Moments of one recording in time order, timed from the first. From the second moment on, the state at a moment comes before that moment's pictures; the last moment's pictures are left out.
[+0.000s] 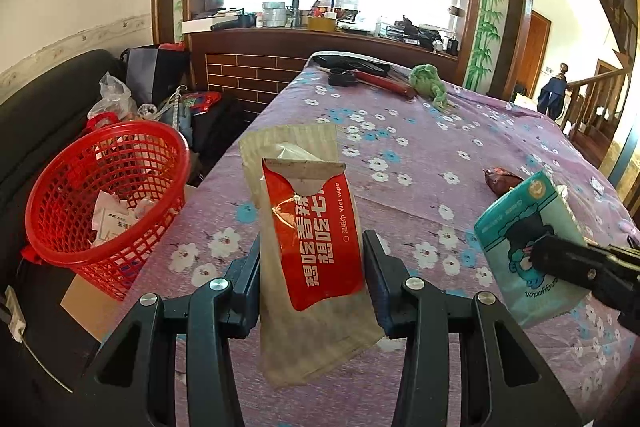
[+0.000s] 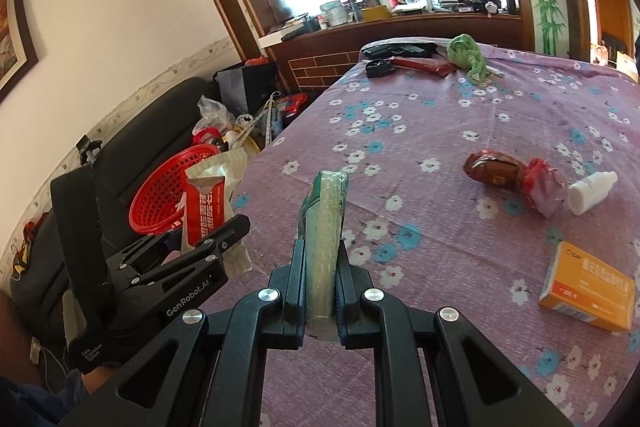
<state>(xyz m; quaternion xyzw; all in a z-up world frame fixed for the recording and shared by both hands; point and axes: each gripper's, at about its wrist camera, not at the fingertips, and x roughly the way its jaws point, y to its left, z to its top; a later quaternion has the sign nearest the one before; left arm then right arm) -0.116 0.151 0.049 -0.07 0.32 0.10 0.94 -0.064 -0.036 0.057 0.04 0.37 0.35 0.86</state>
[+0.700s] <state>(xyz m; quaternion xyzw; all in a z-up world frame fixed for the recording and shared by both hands) -0.133 0.263 0.072 -0.14 0.30 0.16 0.93 -0.044 0.051 0.080 0.01 0.37 0.40 0.84</state>
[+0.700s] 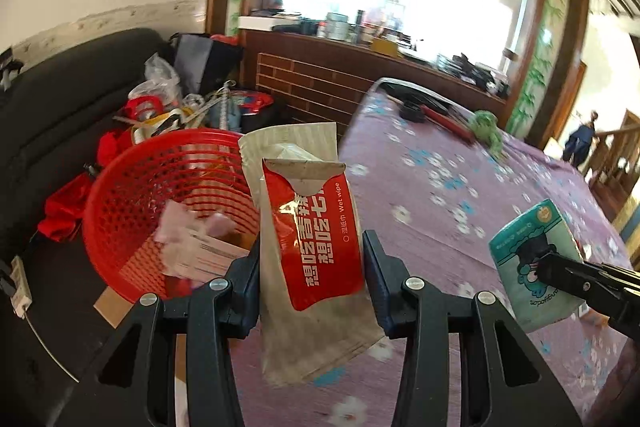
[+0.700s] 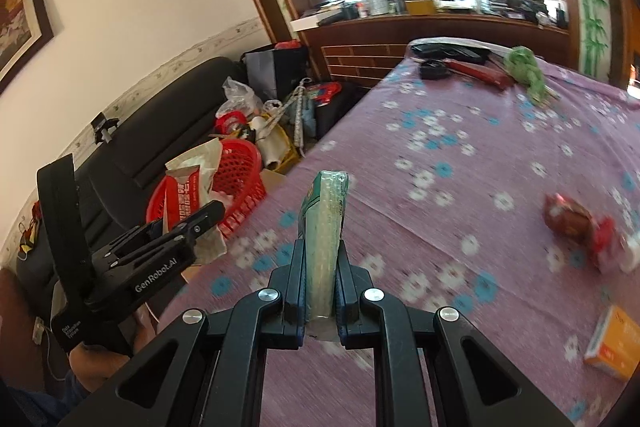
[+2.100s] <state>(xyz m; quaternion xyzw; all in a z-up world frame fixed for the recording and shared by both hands) -0.117 0.237 0.066 -0.08 0.33 0.10 0.94 -0.029 0.020 0.087 0.06 0.37 0.37 0.85</state>
